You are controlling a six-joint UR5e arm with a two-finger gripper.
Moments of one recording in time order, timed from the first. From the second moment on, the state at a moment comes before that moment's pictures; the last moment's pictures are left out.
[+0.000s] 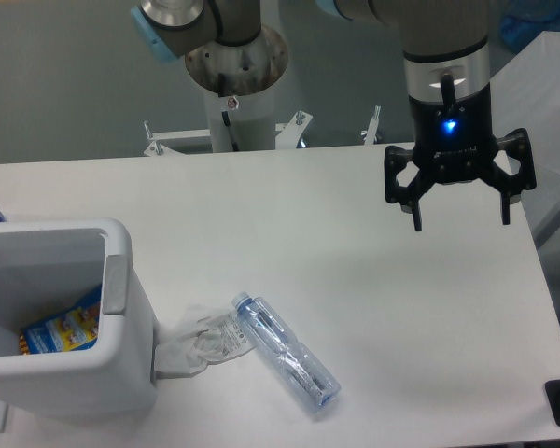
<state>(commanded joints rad) 2.62 -1.80 -1.32 -1.05 1.53 0.76</state>
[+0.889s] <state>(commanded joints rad) 2.58 -1.86 -1.38 -0.99 1.52 0.56</state>
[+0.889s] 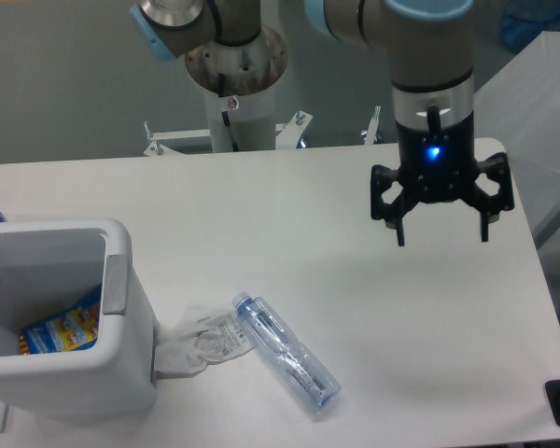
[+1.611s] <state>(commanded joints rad) 2.48 -2.03 -1.48 -0.93 1.47 0.26</state>
